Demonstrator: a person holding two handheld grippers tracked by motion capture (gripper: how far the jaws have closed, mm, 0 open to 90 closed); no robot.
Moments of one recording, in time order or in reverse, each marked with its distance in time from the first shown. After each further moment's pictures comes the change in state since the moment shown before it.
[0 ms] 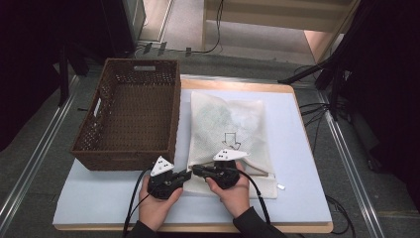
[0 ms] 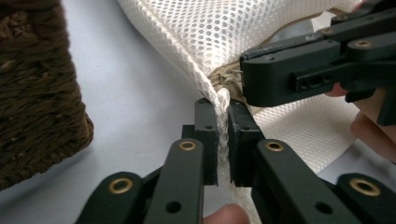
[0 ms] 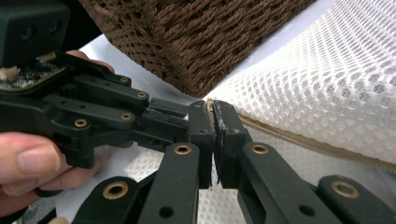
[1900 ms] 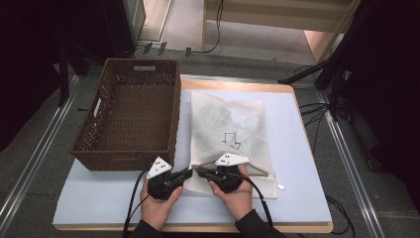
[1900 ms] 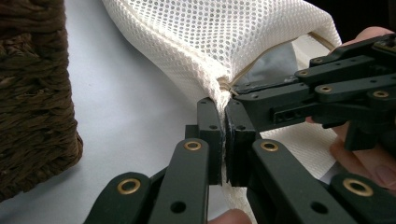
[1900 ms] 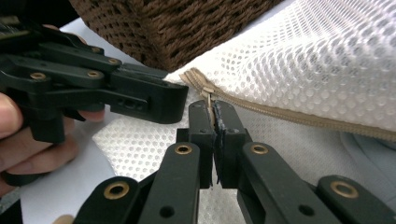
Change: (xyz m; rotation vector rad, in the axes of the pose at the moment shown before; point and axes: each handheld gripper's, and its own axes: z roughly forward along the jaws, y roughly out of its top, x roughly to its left) left arm -0.001 -0.004 -0.001 -0.101 -0.040 -0.007; right arm -0.002 -0.014 -0.003 0.005 -0.080 -0.050
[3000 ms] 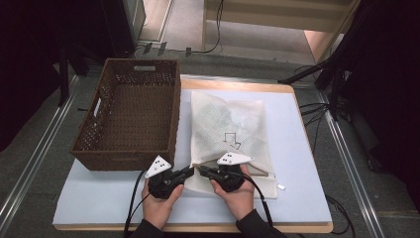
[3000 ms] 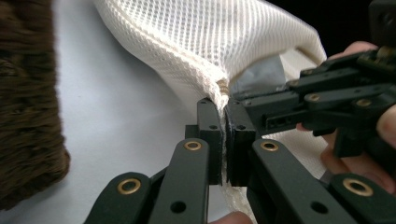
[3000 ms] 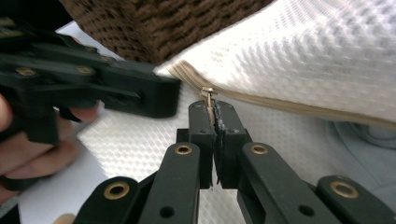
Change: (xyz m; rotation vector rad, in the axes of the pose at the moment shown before) left arm 0.003 0.003 0.000 -0.046 -0.045 -0.040; right arm -0.003 0.001 -0.005 0.002 -0.021 0.026
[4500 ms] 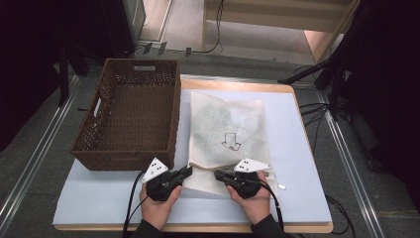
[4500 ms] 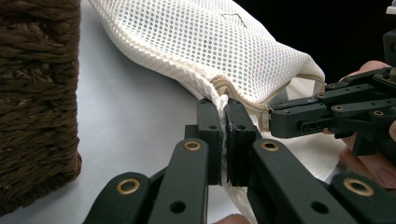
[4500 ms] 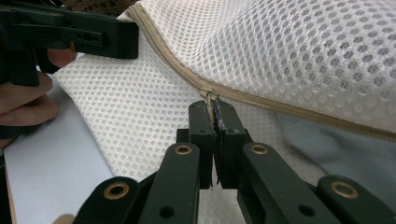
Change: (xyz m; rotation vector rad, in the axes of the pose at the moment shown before) left arm -0.004 -0.004 -0.005 -0.054 0.022 0.038; right arm -0.018 -0.022 -0.036 -0.018 -0.039 -0.050
